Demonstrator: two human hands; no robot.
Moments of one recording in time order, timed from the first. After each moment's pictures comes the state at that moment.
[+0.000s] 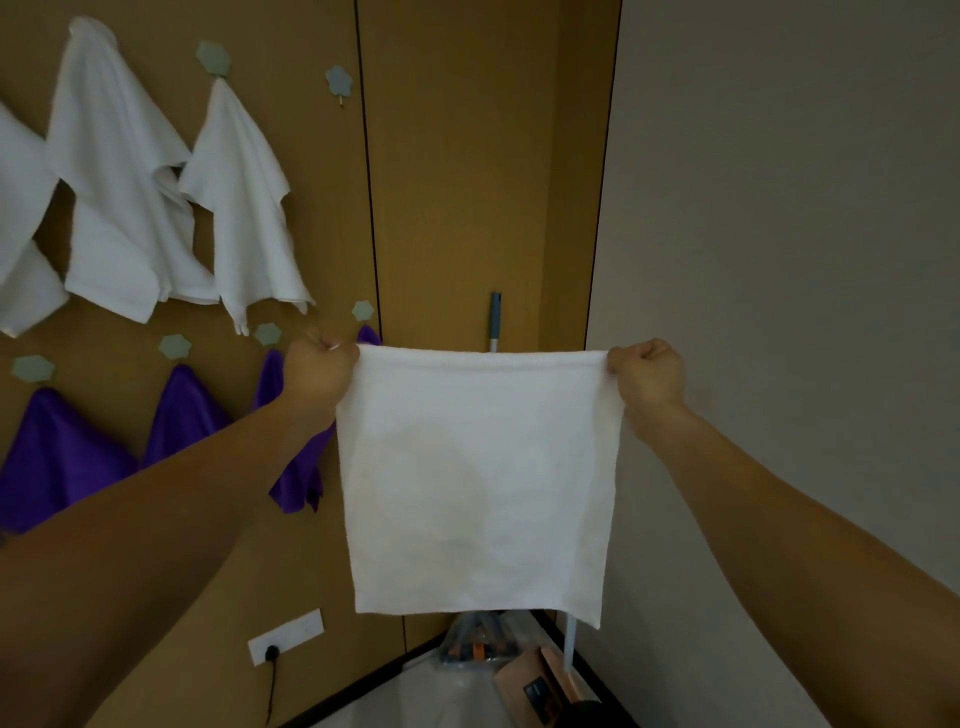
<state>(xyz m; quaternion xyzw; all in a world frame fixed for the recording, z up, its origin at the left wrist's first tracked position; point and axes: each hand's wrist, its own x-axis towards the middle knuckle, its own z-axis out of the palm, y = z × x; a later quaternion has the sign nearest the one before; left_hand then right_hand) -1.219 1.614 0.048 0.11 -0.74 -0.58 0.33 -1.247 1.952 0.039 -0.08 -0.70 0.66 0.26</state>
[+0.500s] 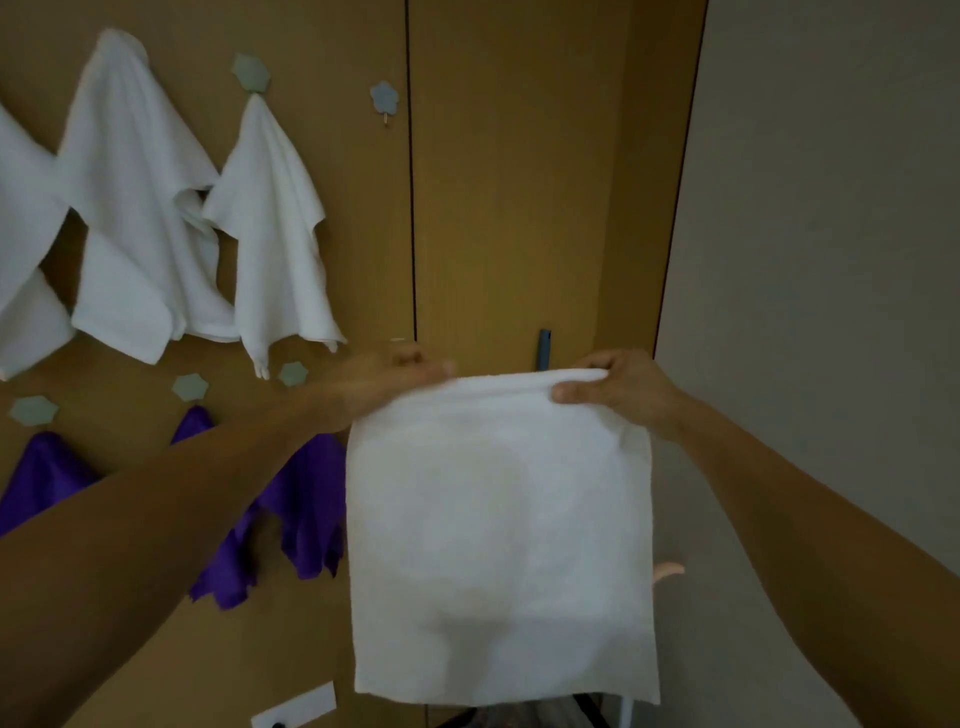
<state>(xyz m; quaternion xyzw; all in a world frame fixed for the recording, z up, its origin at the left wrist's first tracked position) -1.295 1.579 0.095 -0.10 -0.89 -0.44 0.09 -1.348 1.883 0.084 0.22 -0.82 0.52 0.04</state>
